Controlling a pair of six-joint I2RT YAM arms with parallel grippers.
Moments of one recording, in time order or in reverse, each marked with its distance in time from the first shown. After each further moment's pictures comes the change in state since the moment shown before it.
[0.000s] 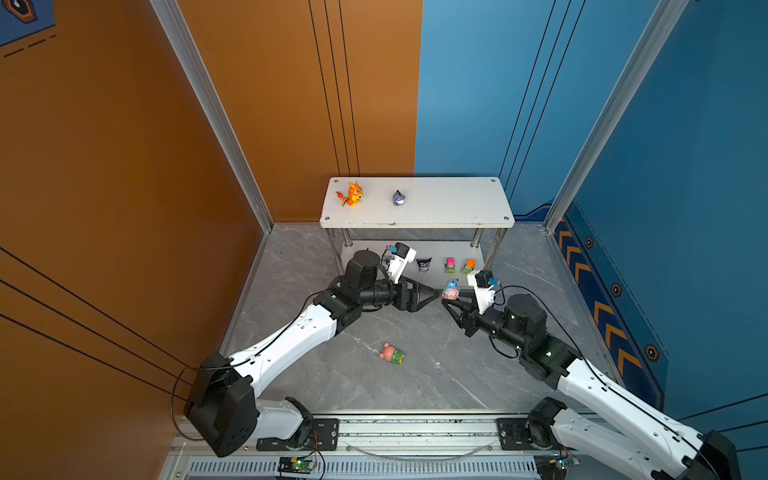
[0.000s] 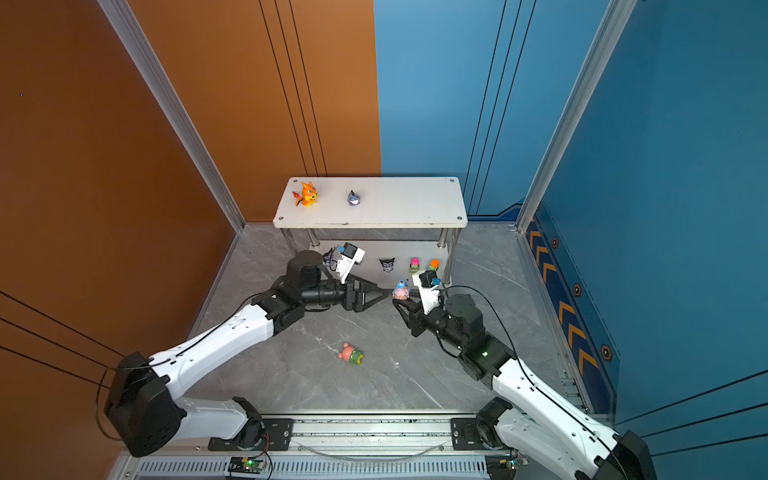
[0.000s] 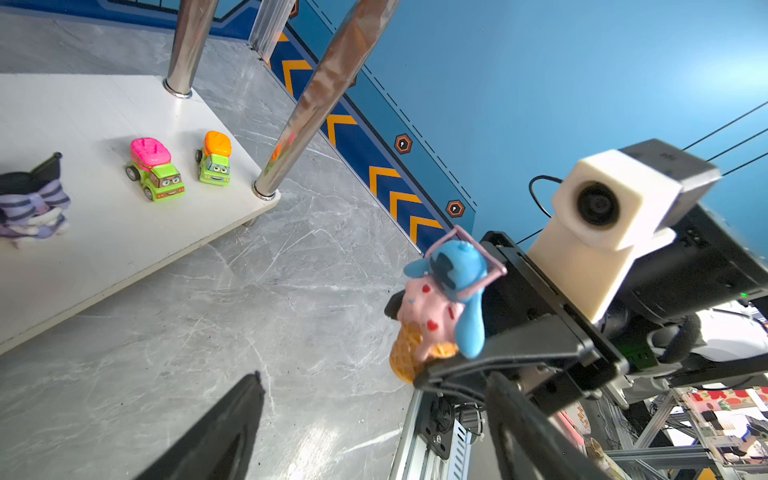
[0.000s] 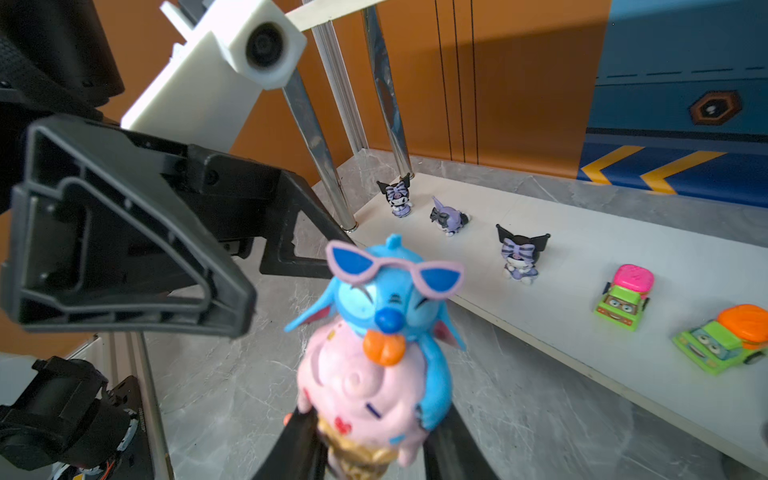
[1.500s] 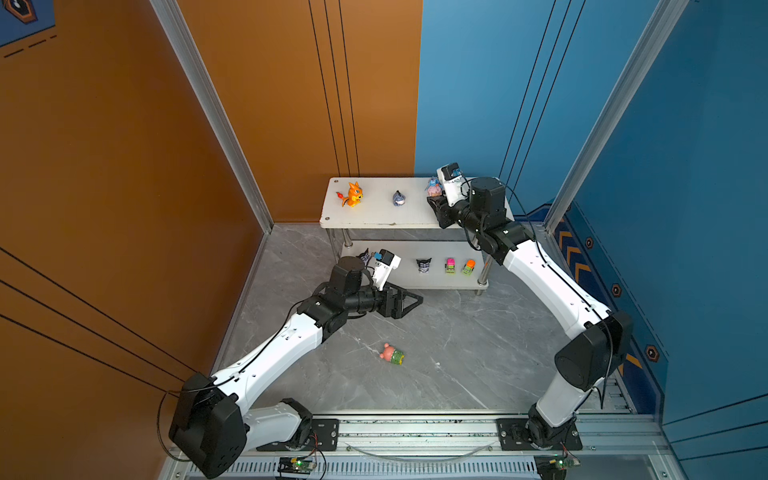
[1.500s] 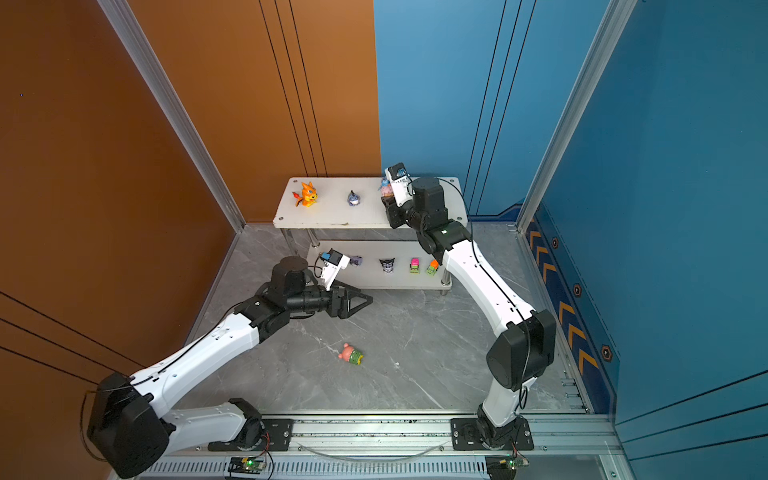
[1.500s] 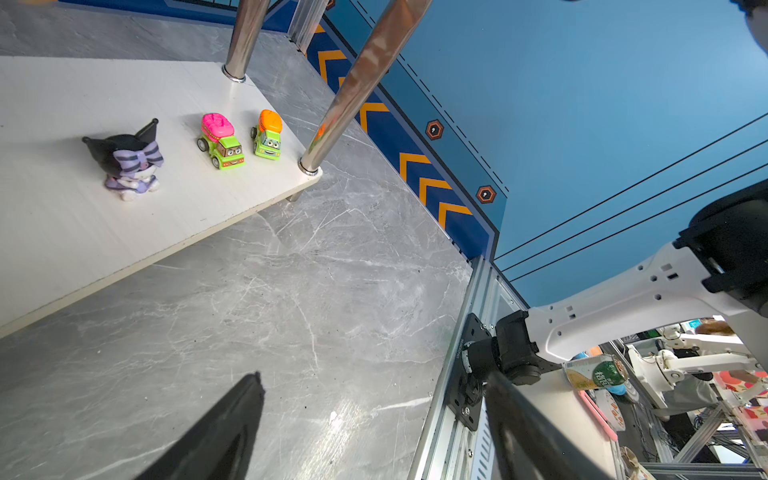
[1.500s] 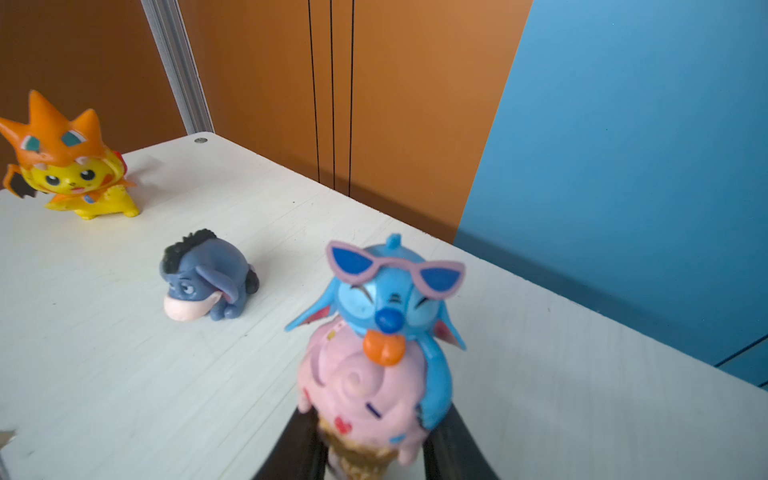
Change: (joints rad) left arm 0.073 -0.082 -0.079 -0.101 0.002 0.086; right arm -0.176 0.903 1.180 -0.285 0.100 -0.330
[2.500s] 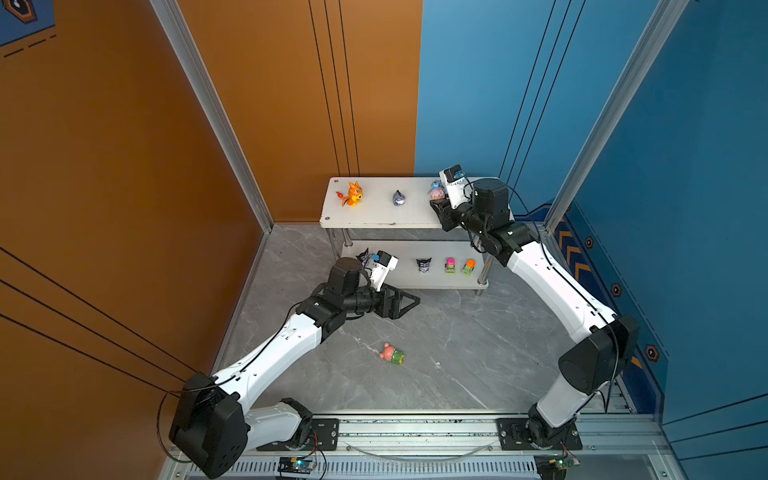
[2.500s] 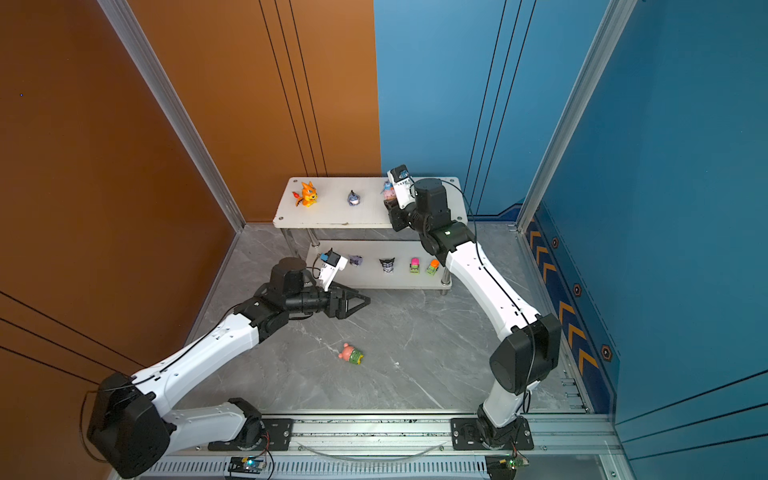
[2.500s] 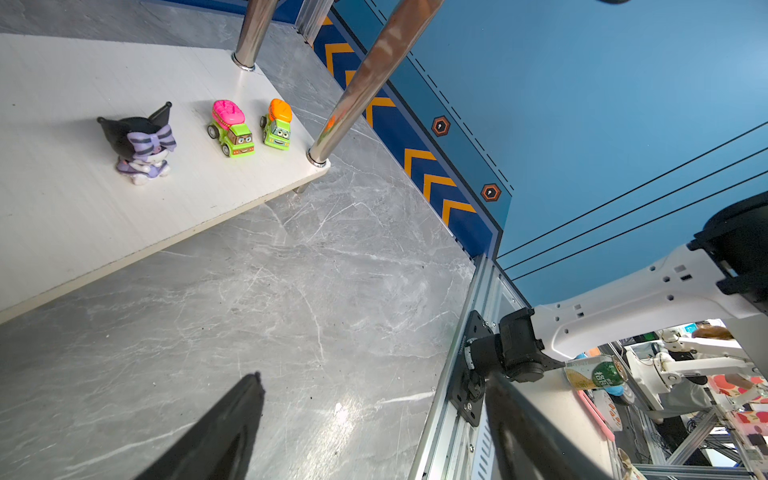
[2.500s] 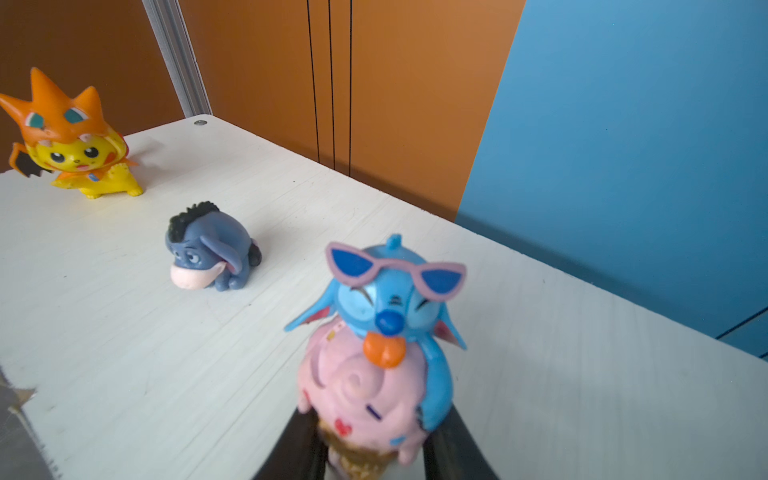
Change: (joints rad) left arm 0.020 -0.001 -0.024 0.003 0.019 0.000; right arm -0.005 -0.060 -0.045 -0.048 0.006 0.008
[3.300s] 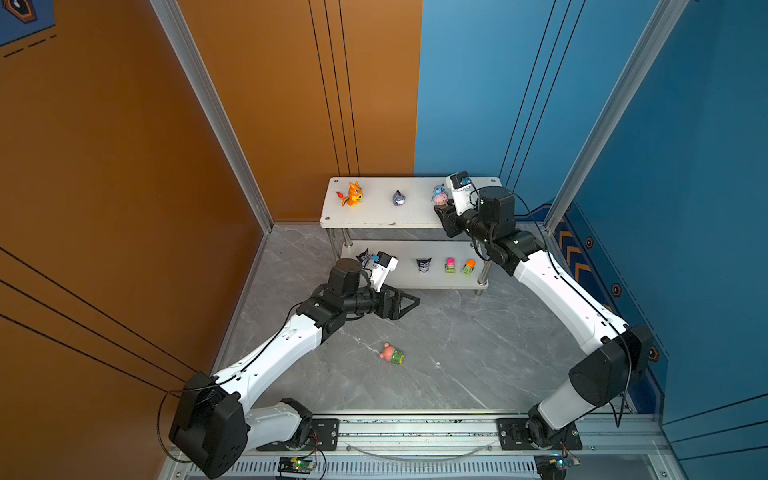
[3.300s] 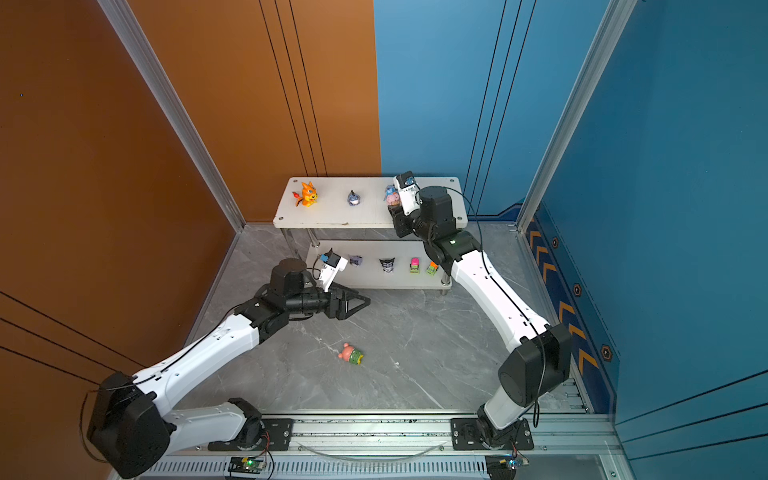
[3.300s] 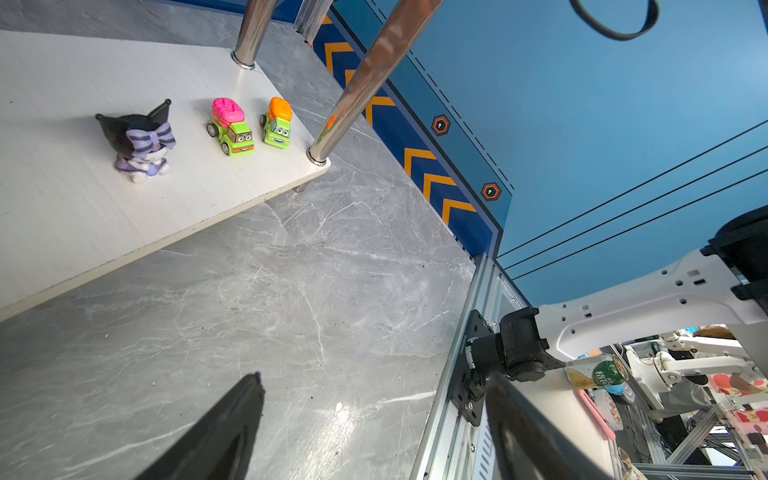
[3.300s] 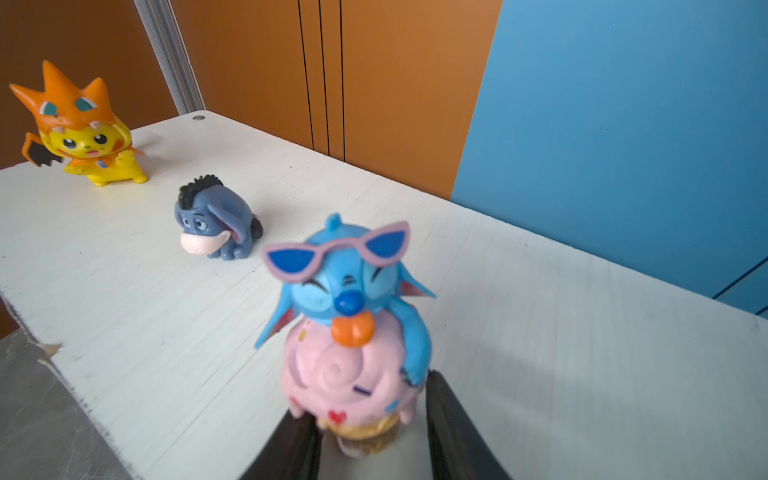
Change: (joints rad) left arm 0.000 0.000 -0.013 0.014 0.000 0.000; right arm 0.000 -0.078 -0.115 0.043 0.018 0.026
